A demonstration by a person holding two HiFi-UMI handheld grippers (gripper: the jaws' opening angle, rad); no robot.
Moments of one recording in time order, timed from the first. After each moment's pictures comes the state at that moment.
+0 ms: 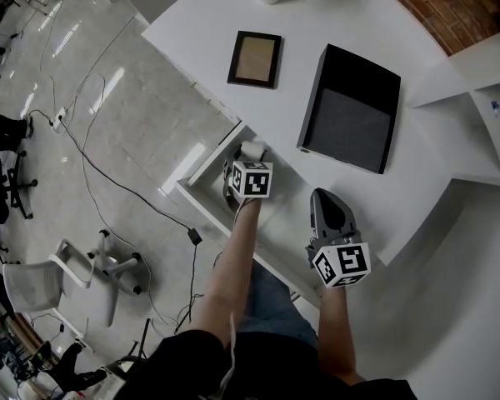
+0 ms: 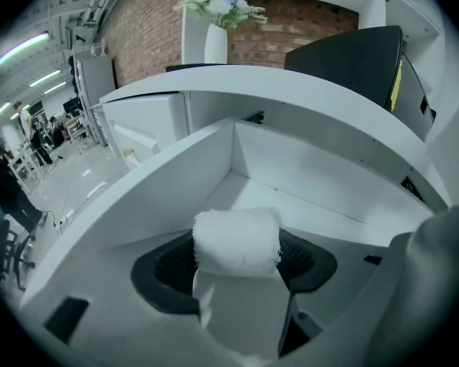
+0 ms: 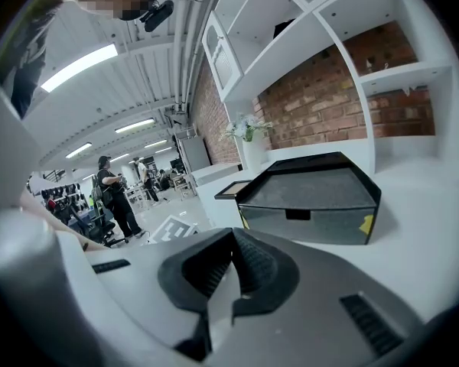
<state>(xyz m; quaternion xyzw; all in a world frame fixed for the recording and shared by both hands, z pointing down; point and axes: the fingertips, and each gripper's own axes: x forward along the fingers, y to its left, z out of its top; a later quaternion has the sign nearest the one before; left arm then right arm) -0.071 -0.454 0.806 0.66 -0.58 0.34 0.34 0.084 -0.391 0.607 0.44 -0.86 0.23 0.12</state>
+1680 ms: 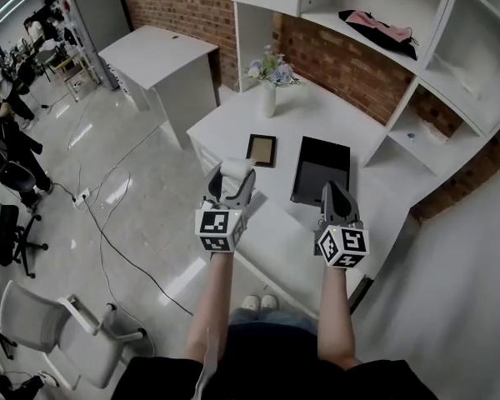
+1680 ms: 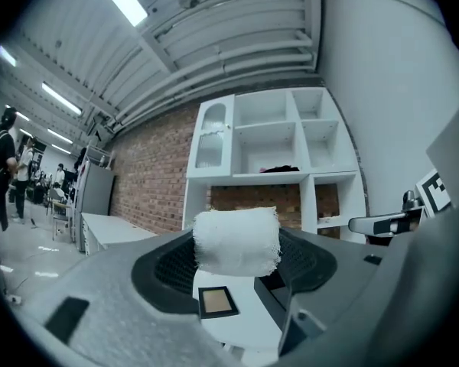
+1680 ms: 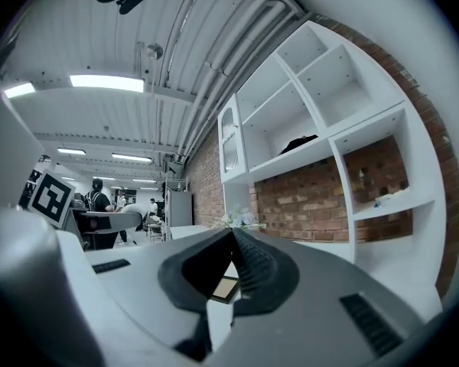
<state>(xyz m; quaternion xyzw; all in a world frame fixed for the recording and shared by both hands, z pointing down) -0.125 -0.391 0.363 0.79 -0.61 -0.01 0.00 0.098 -0.393 0.379 0.55 -0.84 0.03 -0.04</state>
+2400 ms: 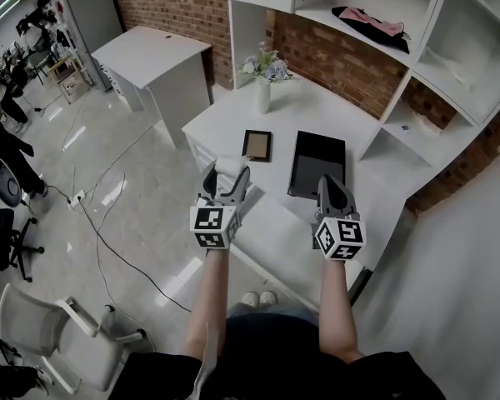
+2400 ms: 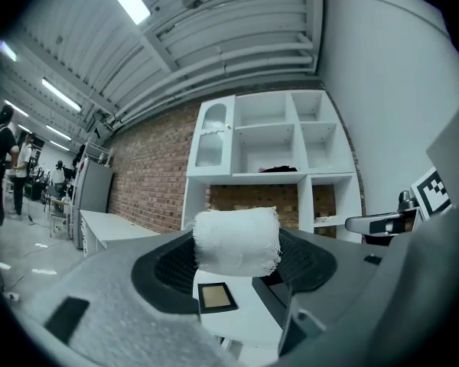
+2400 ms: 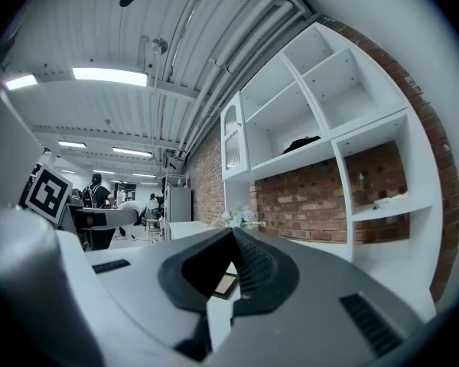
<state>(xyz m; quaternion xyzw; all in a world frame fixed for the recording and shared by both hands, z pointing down) -0.132 -0.381 0.367 0.80 -0.60 -0.02 0.00 0.093 -0.387 0.381 0.55 -0.83 0.02 -0.03</state>
